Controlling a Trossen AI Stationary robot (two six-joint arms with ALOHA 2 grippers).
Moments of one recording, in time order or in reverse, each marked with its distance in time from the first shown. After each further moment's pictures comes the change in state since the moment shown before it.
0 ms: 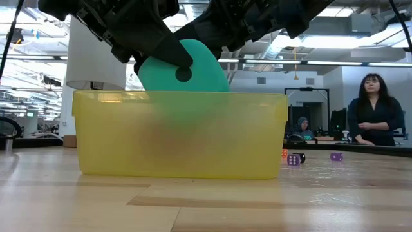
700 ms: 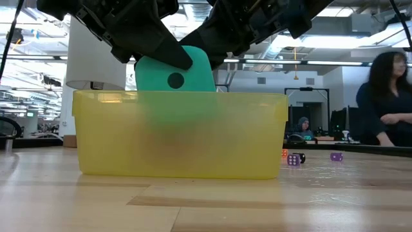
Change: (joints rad) left arm 0.001 0.000 0.000 0.002 -0.018 0.024; right arm 0.001 -0.002 0.000 -0.060 0.000 -0.009
